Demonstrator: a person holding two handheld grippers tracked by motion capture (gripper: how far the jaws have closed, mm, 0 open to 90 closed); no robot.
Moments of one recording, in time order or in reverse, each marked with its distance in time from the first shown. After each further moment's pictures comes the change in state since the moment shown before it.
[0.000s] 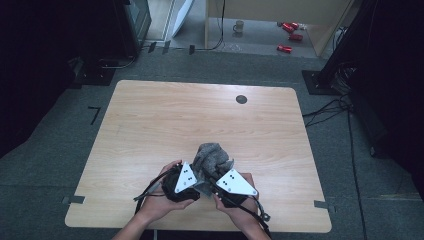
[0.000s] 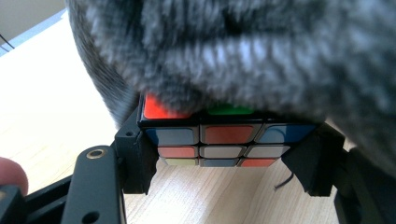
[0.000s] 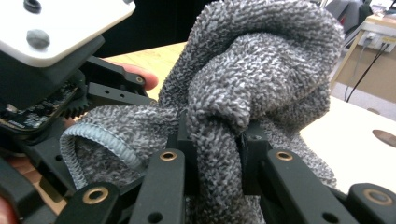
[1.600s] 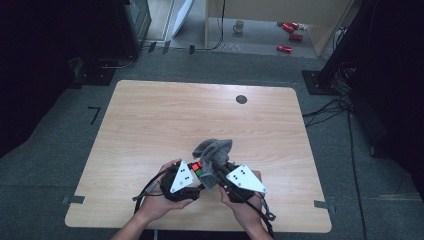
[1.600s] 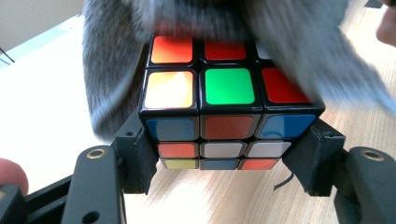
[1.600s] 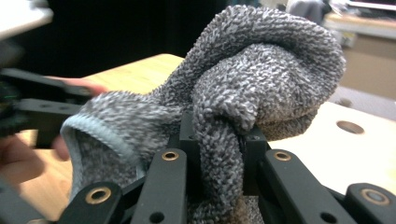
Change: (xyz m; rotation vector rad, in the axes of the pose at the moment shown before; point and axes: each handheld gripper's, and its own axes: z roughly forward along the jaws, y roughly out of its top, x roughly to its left) left arm 0.001 0.005 -0.005 -0.057 -0.024 -0.016; right arm -0.021 0.001 -0.007 -0.050 -0.101 0.092
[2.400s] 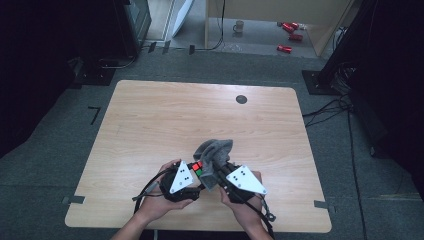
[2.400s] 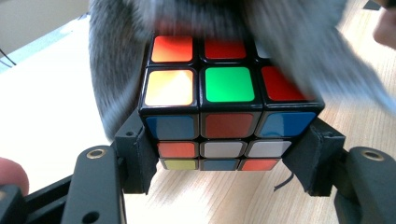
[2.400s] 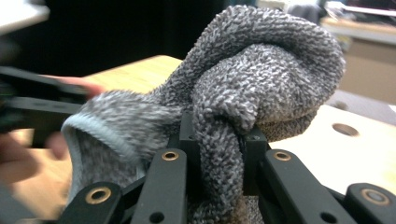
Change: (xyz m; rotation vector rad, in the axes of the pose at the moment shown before) left arm 0.000 0.000 -0.002 -0.012 0.002 0.002; right arm -0.001 -0.001 -0.001 -0.010 -0.016 -0.012
